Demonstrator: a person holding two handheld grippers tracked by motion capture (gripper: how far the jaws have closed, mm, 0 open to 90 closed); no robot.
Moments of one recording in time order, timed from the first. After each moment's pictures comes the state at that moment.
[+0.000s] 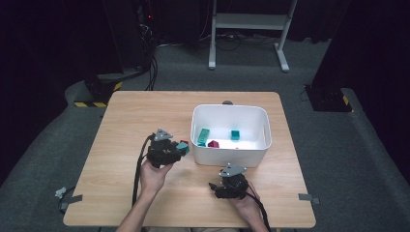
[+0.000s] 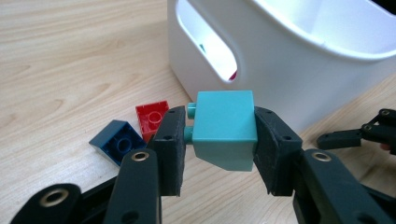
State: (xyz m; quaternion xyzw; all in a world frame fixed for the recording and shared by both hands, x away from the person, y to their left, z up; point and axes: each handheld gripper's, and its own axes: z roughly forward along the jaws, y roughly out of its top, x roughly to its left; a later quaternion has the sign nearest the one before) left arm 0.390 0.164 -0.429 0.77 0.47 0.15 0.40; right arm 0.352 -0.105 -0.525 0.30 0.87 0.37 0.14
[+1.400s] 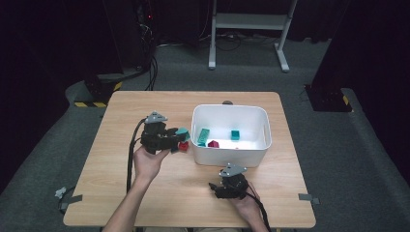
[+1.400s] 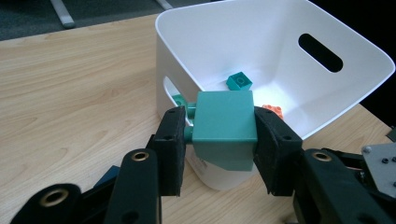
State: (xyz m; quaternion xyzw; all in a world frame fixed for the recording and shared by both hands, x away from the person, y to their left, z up) left arm 0.400 0.169 -0.368 0.76 0.45 0.13 0.44; right arm 0.352 -0.105 -0.525 0.30 0.87 0.37 0.14
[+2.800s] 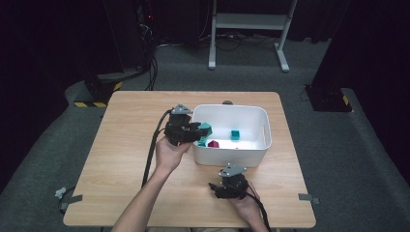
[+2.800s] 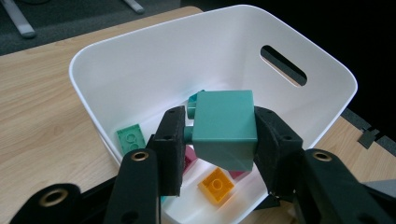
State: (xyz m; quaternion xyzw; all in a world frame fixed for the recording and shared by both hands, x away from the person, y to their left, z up) left arm 0.425 0.108 -0.360 0.79 0.41 0.11 0.45; right arm 0.352 -0.105 -0.525 0.30 0.87 0.37 0.14
